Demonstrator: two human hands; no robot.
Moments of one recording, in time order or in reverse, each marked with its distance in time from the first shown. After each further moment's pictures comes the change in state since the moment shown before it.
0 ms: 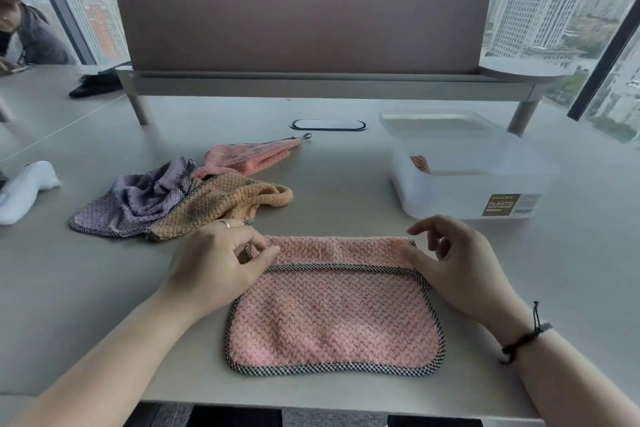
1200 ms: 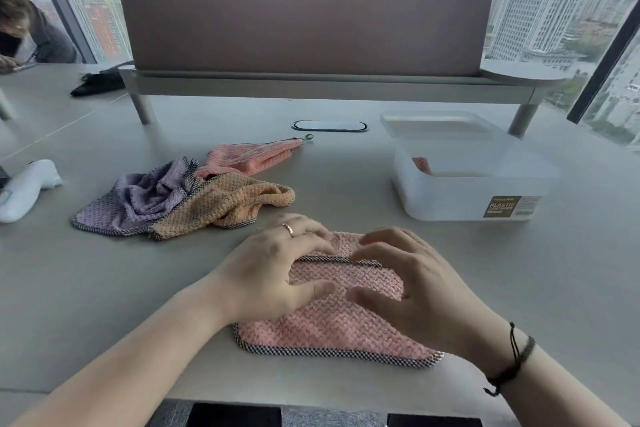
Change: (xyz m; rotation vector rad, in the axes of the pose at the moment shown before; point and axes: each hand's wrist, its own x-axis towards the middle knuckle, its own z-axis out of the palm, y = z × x) left_hand 0.014 0.038 0.011 -0.152 -0.399 0.242; right_hand -0.021 -0.047 0.010 -0.154 -0.349 -0.380
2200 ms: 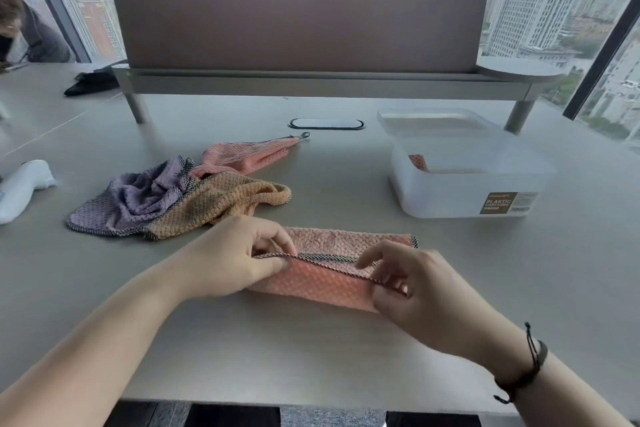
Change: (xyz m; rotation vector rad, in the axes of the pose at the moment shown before) left_hand -0.010 -0.010 -0.035 -0.286 -0.147 -0.343; right_hand -0.011 -0.006 -0.005 0.230 0.011 0.129
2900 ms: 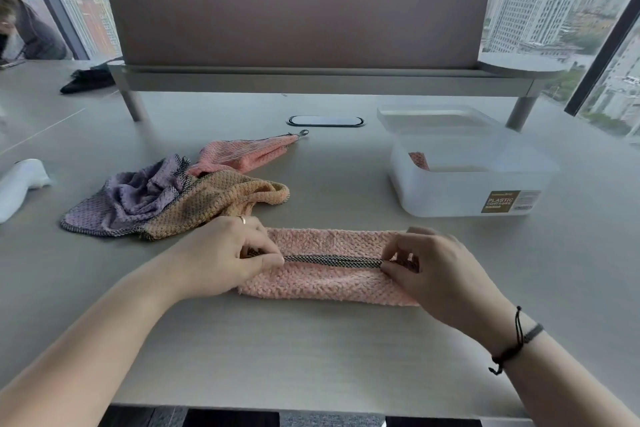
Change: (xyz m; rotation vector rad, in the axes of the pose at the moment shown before) left_hand 0.005 -0.019 -0.004 0.217 0.035 0.045; right_hand 0.017 0.034 -0.004 -0.300 0.166 0.092
